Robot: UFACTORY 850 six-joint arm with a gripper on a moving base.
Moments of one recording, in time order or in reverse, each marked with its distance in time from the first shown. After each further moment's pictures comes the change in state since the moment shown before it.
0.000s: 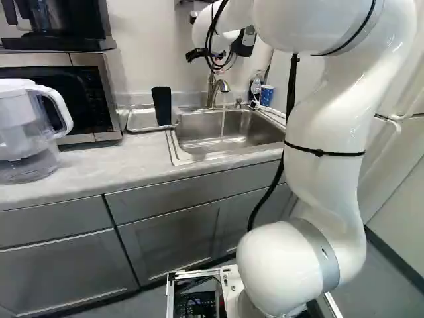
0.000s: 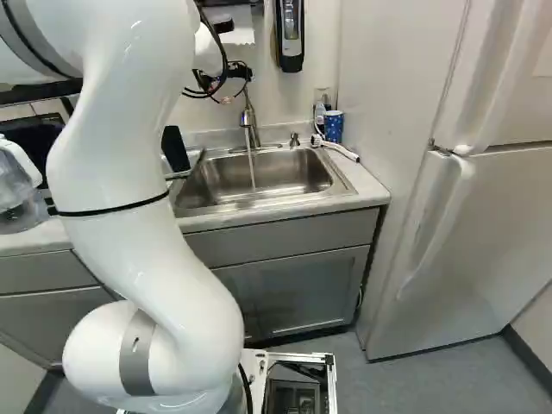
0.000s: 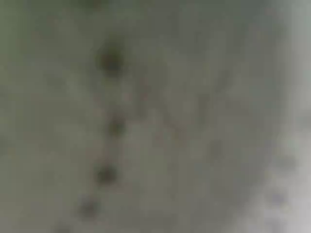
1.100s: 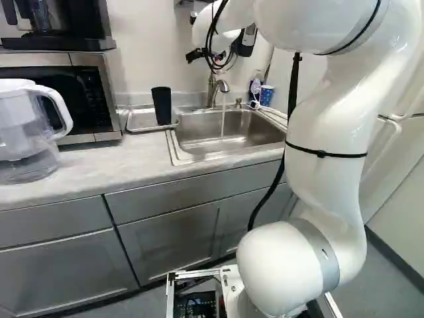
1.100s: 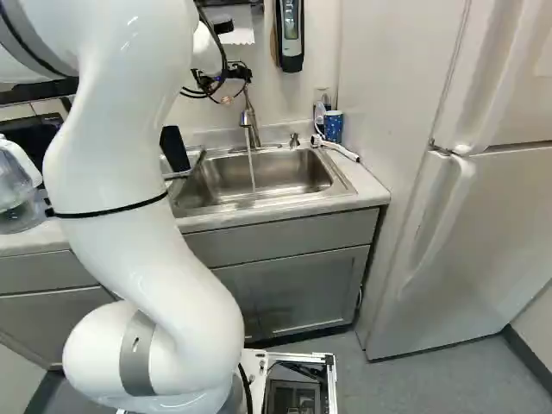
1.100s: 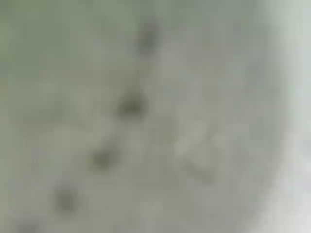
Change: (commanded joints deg) arm 0.1 0.8 0.9 0.0 -0.4 0.0
